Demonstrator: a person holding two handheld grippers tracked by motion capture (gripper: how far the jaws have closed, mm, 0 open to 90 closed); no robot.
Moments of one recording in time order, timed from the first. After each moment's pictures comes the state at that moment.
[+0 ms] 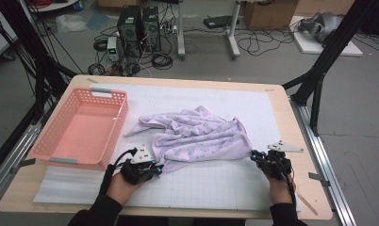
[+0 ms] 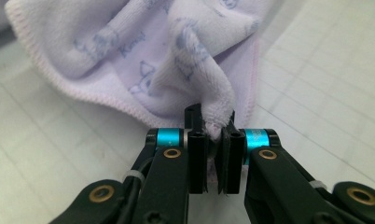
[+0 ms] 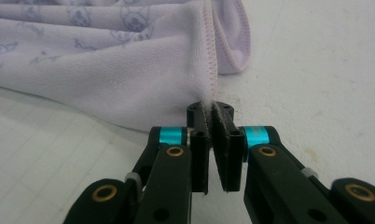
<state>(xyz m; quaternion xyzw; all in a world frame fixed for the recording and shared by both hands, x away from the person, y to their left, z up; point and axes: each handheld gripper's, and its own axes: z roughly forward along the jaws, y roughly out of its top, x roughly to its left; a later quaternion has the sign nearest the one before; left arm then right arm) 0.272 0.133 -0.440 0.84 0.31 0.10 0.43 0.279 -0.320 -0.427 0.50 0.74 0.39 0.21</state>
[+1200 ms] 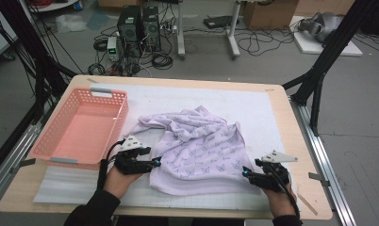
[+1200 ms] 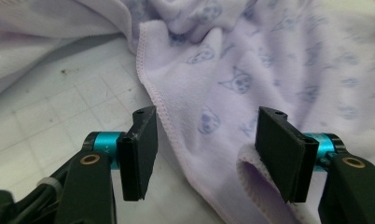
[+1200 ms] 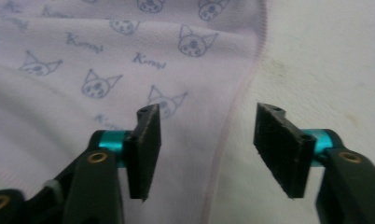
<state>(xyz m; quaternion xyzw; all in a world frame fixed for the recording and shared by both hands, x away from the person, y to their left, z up) 0.300 0.134 -0.440 0.80 0.39 0.12 0.45 0.259 -0.300 -0.432 0.46 0.79 0.35 0.20</state>
